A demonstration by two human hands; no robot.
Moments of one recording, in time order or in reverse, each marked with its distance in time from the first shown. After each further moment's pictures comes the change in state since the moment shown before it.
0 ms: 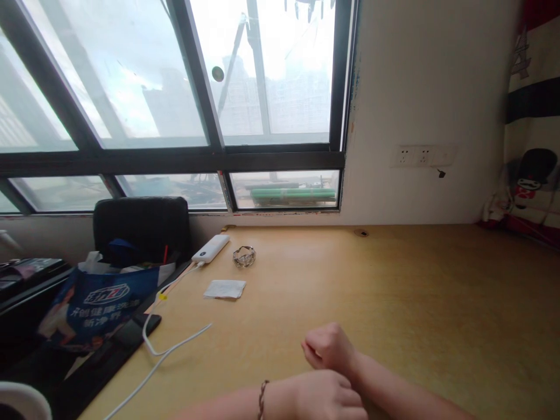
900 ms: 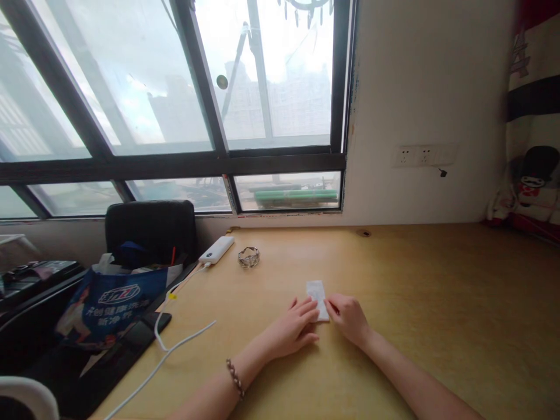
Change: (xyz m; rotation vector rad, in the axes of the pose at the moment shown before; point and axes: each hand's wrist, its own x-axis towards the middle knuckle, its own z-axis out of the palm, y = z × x) left_hand -0.060 -0.052 -0.039 -0.130 -0.035 -0.778; right_hand 0.005 0.047 -0.016 -0.057 0.018 0.409
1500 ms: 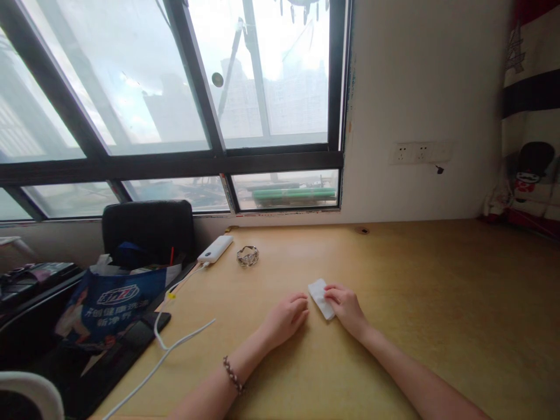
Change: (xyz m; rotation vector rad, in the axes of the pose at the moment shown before) left_hand 0.003 -0.012 0.006 -0.287 0.292 -0.123; right_hand 0.007 0.011 0.006 0.523 0.100 0.097
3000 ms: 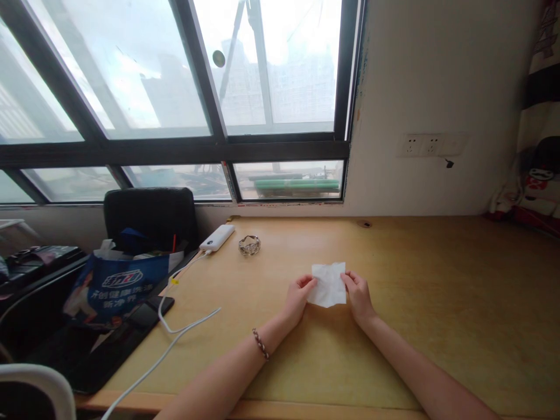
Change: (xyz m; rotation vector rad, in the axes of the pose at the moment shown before) left_hand 0.037 -0.006 0.048 -1.030 0.383 -0.412; right_hand 0.002 -0.003 -0.004 0.625 0.287 0.436
